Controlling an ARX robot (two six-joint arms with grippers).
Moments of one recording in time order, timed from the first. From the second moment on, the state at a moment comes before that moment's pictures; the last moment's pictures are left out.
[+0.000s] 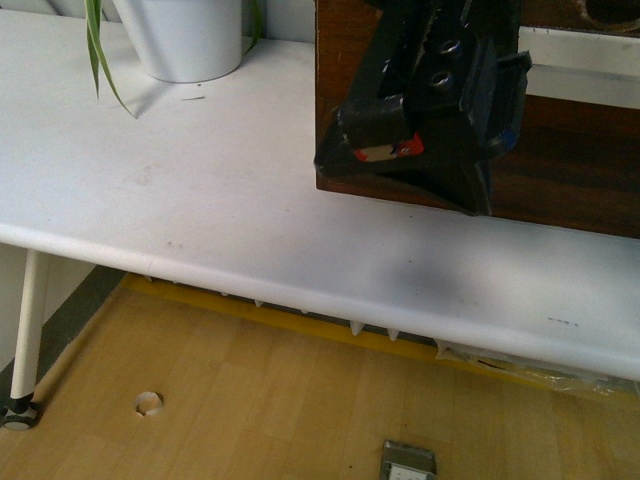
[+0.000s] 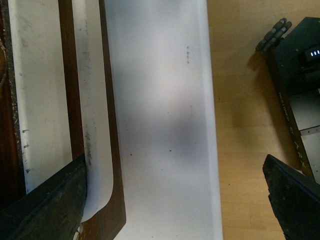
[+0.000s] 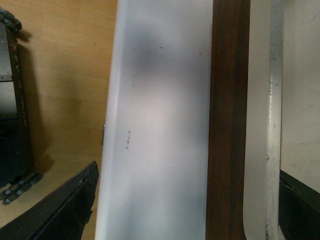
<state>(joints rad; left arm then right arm) -0.63 1.88 1.57 -0.83 0.38 1.31 -0.06 1.40 0.95 -0.64 -0.56 -1.47</state>
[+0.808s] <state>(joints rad) -0.59 1.51 1.25 -0.55 0.45 1.18 -0.19 1.11 0.82 -0.68 -0.81 -1.49</state>
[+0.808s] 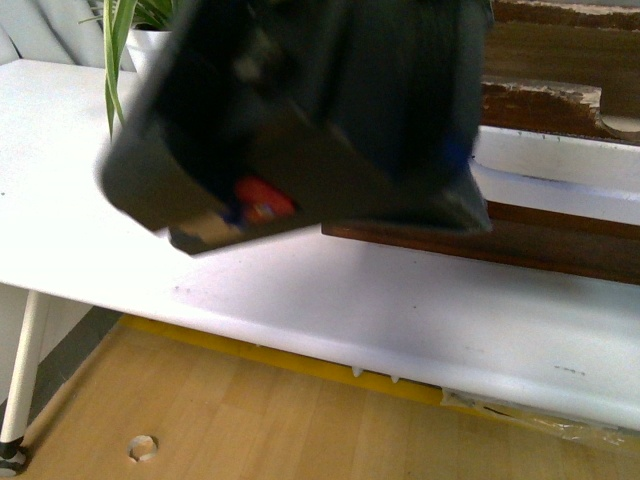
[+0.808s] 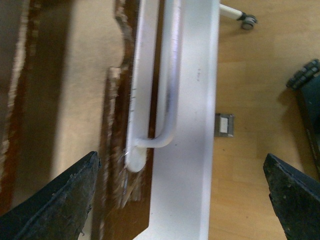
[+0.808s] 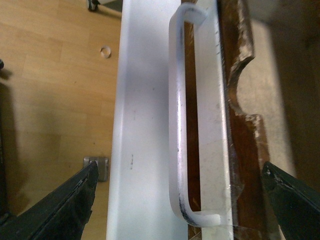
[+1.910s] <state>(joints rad) 0.05 0.43 0.28 0.10 -0.17 0.02 -0.65 0.35 0.20 0.19 -1.09 -0.09</state>
